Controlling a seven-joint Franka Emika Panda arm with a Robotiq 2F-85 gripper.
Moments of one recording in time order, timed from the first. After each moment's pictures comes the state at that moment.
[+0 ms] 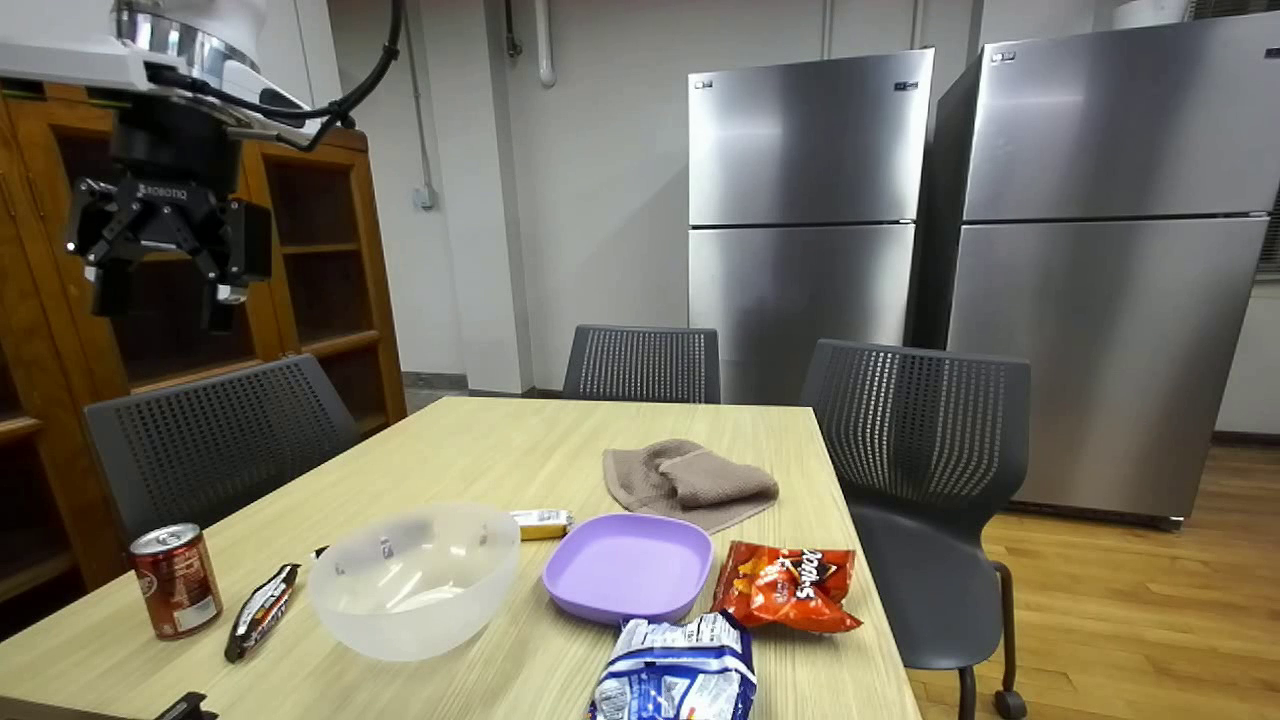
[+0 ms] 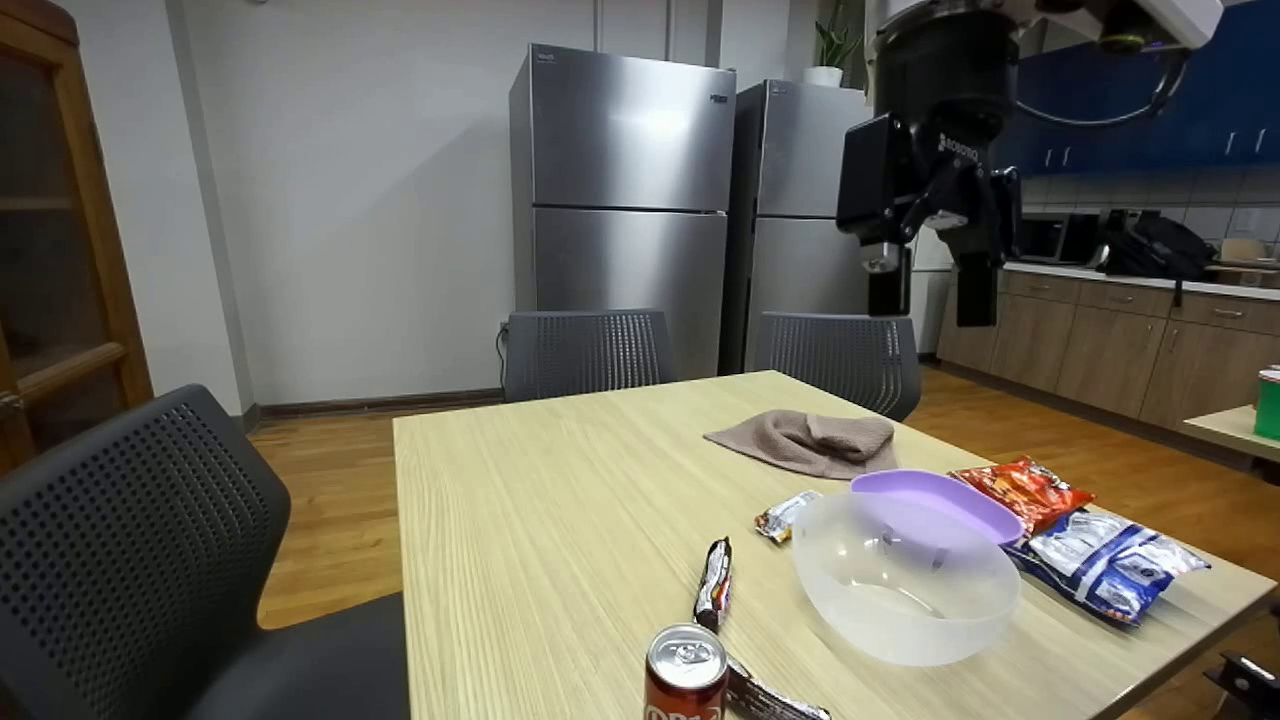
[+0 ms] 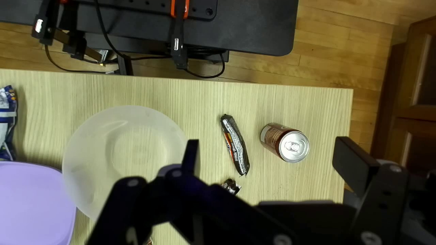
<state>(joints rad) 0.20 -0.44 0.12 -2.53 0.22 1.87 0.03</state>
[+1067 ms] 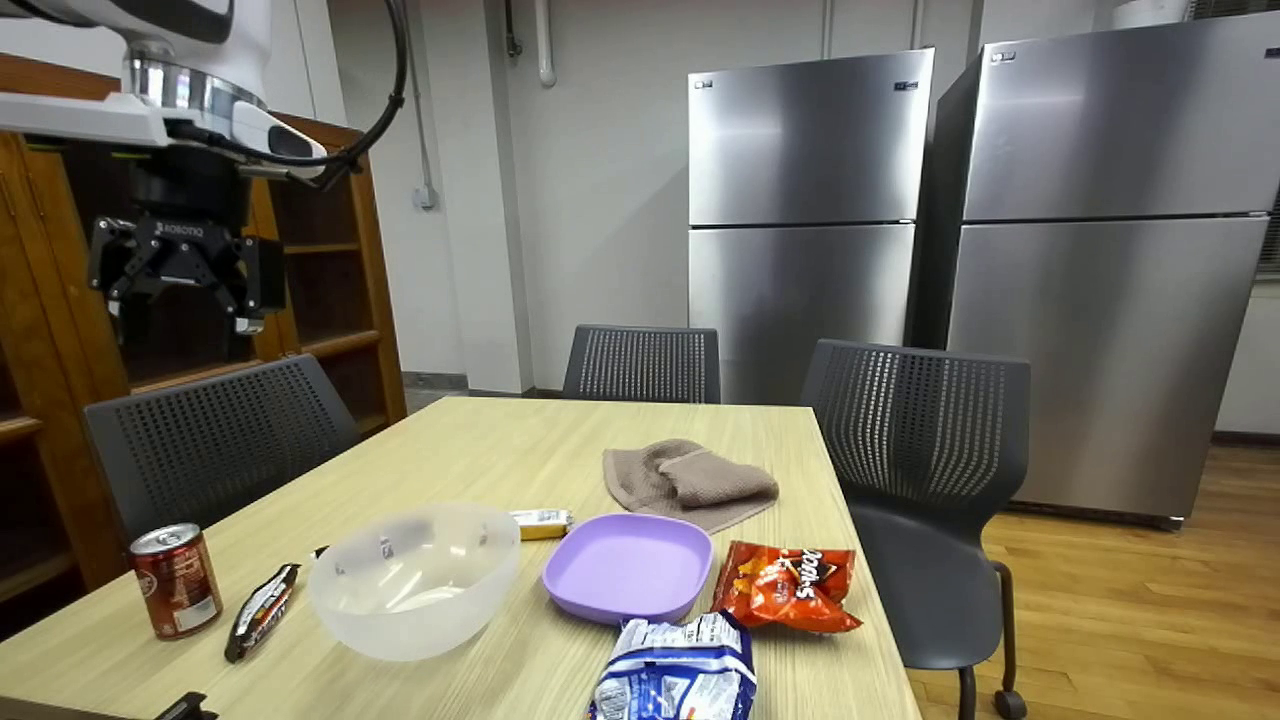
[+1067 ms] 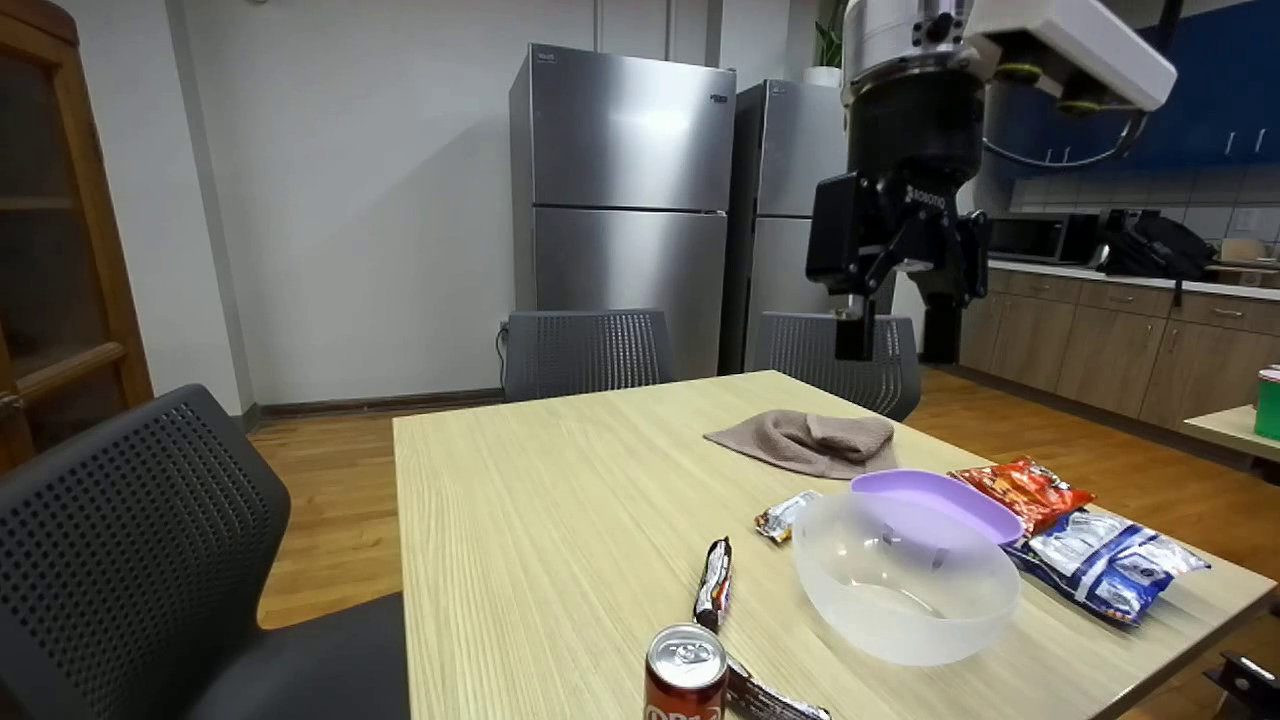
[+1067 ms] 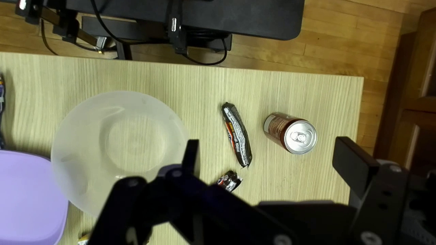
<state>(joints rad) 0.20 -0.39 0.14 -2.56 0.22 2.00 0.02</state>
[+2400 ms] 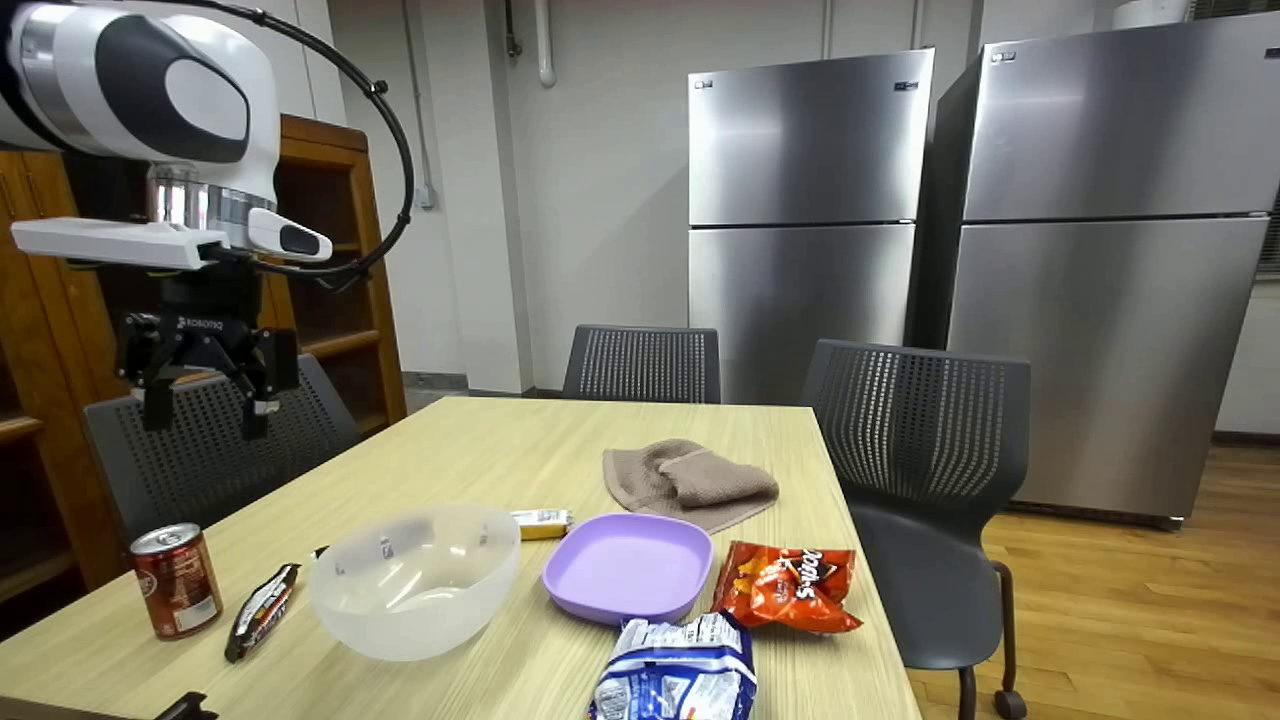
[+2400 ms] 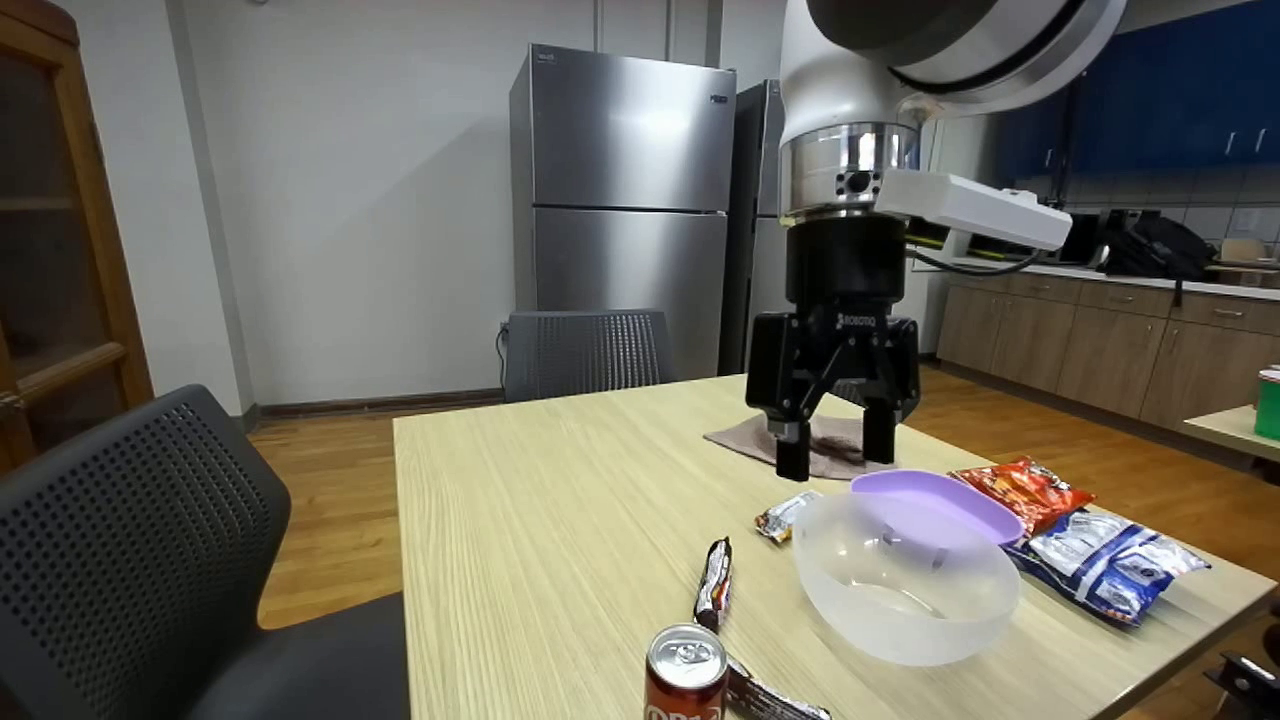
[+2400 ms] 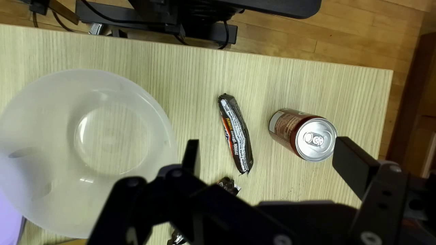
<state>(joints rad) 0.21 -0.17 0.19 -2.57 0.21 2.23 0.02</state>
